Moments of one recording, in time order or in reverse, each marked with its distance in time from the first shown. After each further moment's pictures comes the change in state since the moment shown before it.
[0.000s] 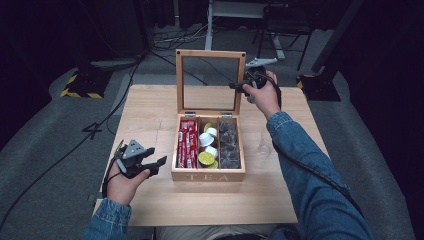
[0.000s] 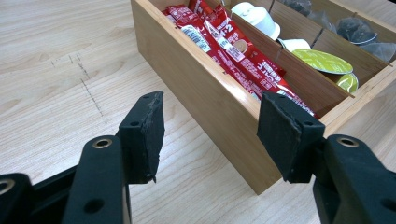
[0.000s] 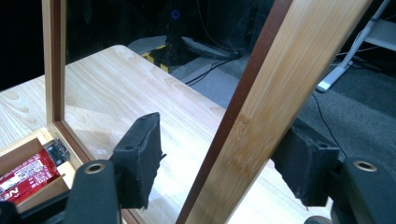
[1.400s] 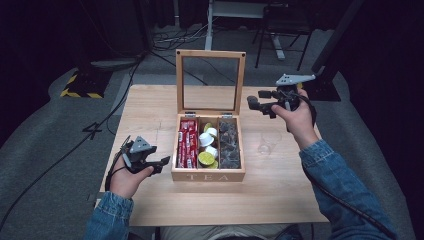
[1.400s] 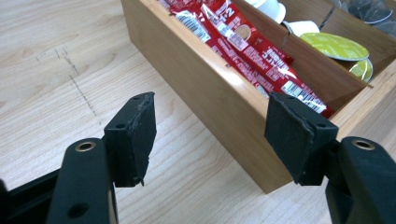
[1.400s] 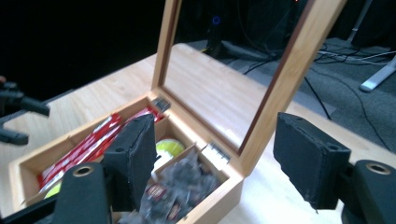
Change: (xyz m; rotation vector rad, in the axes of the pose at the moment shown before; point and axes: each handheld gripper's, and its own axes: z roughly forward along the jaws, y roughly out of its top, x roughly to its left) left arm 0.004 0.006 0.014 0.086 -0.015 0.032; right arm 0.036 -0.034 -0.123 -0.025 0.166 0.019
